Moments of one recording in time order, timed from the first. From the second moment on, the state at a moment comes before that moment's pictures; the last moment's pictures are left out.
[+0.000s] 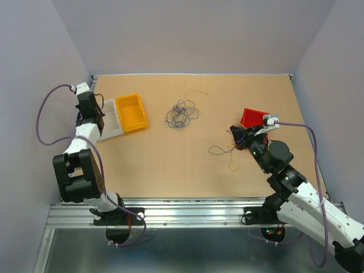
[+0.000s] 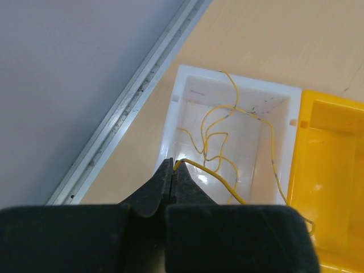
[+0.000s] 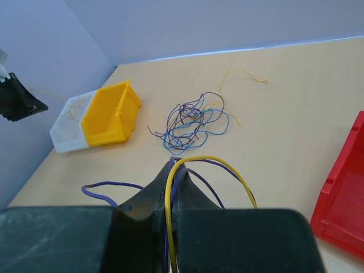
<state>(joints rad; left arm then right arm) 0.21 1.51 0.98 0.02 -0.28 -0.16 0.66 0.63 0.53 0.16 0.26 0.39</state>
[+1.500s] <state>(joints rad) 0.18 1.51 0.96 0.04 -0.25 -0.01 0.66 0.60 0.53 0.14 0.26 0.38</state>
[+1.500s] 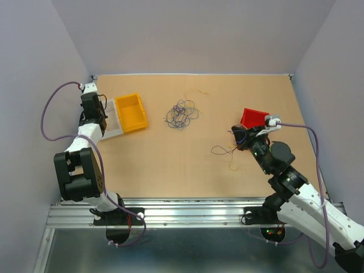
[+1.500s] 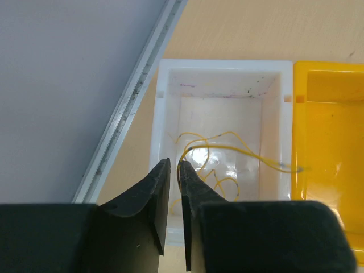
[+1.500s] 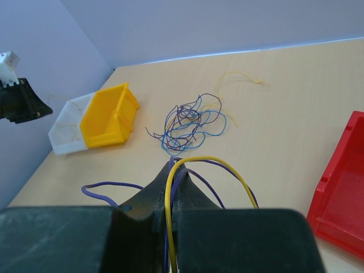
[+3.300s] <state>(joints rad) 0.19 1.82 1.24 -0.08 -0.19 0.03 0.66 0.68 0.53 0.14 0.24 0.39</state>
